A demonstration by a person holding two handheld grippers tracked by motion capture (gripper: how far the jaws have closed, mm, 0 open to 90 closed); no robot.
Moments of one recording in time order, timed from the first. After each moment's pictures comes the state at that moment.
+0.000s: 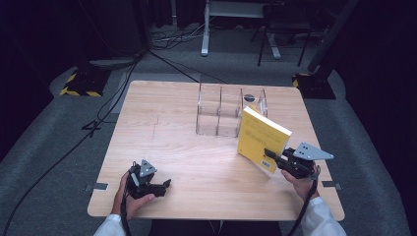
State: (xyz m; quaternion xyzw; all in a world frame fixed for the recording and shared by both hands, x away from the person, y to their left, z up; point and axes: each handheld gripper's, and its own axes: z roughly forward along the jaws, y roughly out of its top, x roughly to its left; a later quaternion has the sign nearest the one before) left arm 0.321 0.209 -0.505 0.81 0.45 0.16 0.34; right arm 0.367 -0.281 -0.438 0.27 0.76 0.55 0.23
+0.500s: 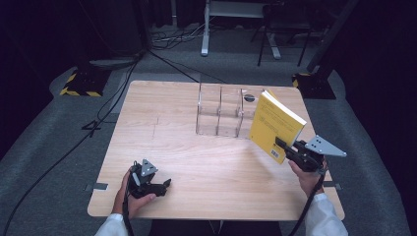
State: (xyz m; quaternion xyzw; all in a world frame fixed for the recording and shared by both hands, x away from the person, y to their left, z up) left arm 0.322 0.207 -0.505 0.82 0.44 0.17 0.33; right arm 0.373 -0.294 -0.418 0.32 0.71 0.55 0.29
